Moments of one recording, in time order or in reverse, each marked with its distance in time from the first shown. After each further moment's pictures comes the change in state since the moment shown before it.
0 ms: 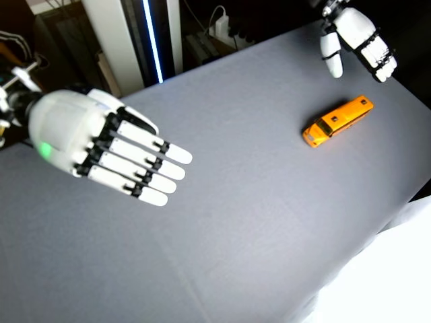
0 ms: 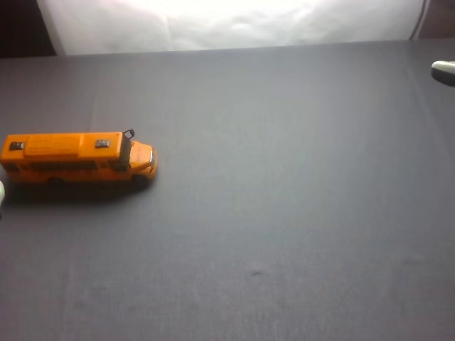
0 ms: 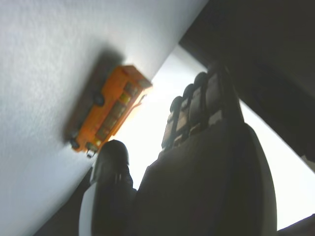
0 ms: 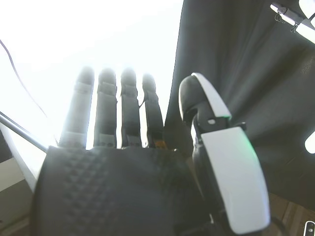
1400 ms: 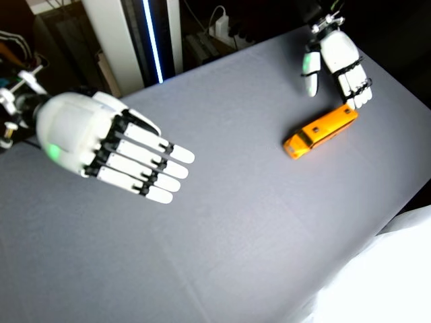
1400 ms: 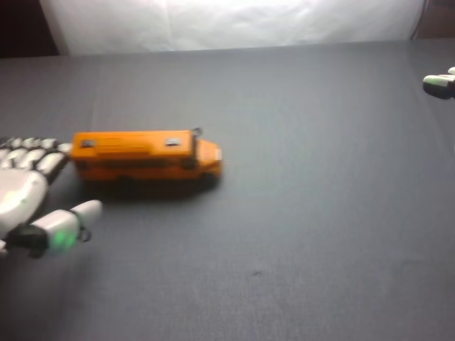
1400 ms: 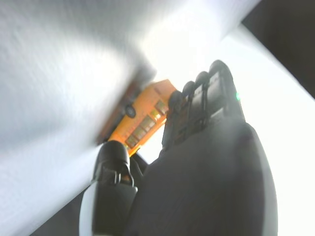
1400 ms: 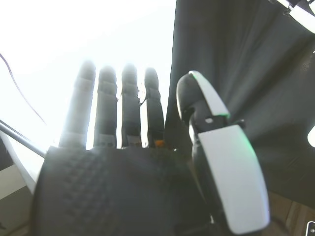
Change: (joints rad) left arm -0.156 -0.102 0.043 0.252 0.233 0.073; right arm -0.006 -0.016 0.006 -0.005 -0.012 0.012
